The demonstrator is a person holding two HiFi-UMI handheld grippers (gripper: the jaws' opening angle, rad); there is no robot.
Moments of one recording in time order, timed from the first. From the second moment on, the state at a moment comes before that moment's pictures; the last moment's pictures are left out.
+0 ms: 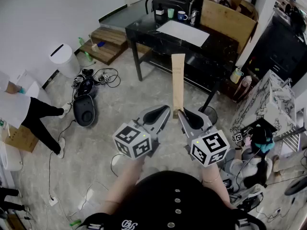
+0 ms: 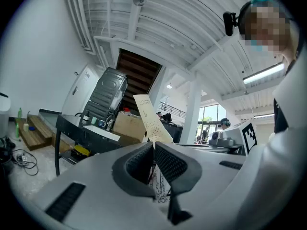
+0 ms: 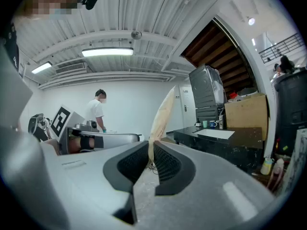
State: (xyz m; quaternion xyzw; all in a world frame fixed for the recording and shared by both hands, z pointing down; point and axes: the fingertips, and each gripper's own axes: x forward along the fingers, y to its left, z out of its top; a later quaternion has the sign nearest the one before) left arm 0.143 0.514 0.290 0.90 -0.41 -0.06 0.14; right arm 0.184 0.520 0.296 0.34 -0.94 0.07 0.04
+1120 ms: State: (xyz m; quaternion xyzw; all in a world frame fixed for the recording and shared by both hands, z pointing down) left arm 0.164 0.507 0.312 0.90 -0.41 -0.08 0.15; right arm 0.197 0.509 0.324 0.34 -0.93 0.09 0.06
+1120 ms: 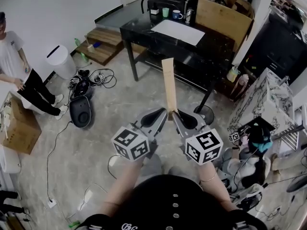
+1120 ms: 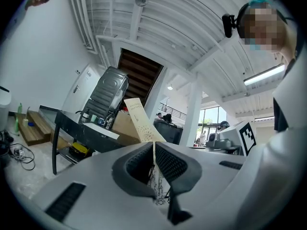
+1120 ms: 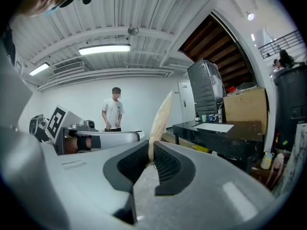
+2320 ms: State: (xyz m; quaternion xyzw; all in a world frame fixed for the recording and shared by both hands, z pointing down) left arm 0.033 0.233 0.309 0.91 -0.37 -0.07 0.16; right arm 0.069 0.238 0.322 0.39 -0.91 0.11 0.02
